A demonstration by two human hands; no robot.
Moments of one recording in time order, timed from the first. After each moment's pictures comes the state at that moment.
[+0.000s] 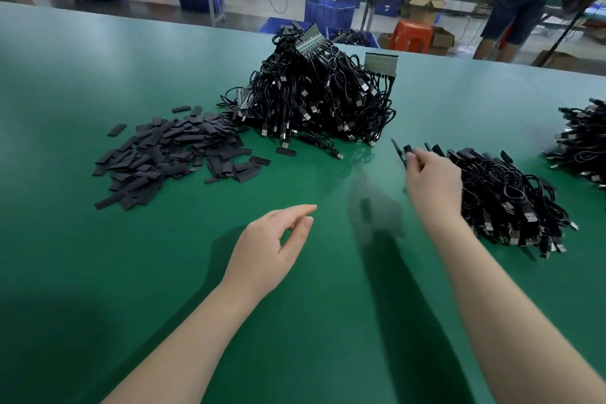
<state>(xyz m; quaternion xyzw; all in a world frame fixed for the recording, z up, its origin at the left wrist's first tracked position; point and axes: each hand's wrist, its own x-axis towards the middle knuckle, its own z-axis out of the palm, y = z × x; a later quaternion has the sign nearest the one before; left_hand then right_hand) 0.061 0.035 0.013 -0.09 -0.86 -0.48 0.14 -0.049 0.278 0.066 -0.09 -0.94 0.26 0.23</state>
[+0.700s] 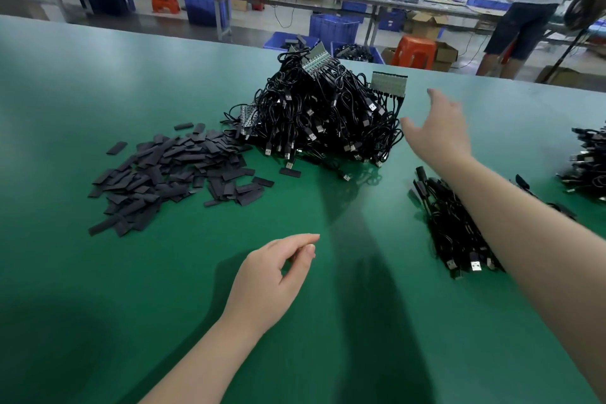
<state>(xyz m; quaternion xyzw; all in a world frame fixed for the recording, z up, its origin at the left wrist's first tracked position) 0.052 0.035 0.004 -0.06 -0.84 -0.52 0.14 -0.142 0.268 0.134 -0.03 -0.95 0.24 0.19</state>
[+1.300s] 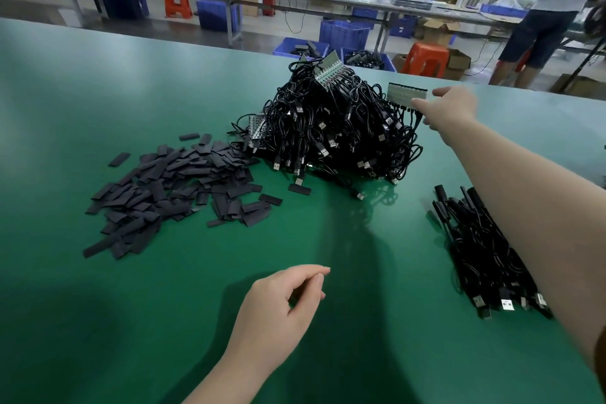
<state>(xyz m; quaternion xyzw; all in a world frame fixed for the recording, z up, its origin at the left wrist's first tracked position) 0.042 0.036 0.003 -0.04 -0.84 -0.54 0.10 -0.249 0.266 0.153 -0.11 -0.90 0.39 0.16</state>
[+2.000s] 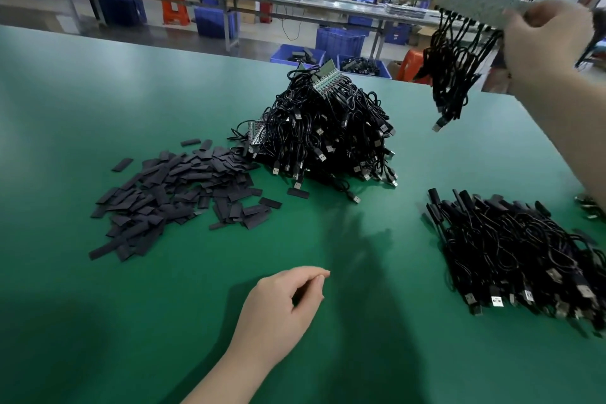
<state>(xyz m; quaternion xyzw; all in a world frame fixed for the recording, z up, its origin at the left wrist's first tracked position) 0.041 0.036 0.007 -0.04 -0.86 -0.51 0.09 -0.213 0.305 0.257 -0.08 -0.81 0.41 0.41</state>
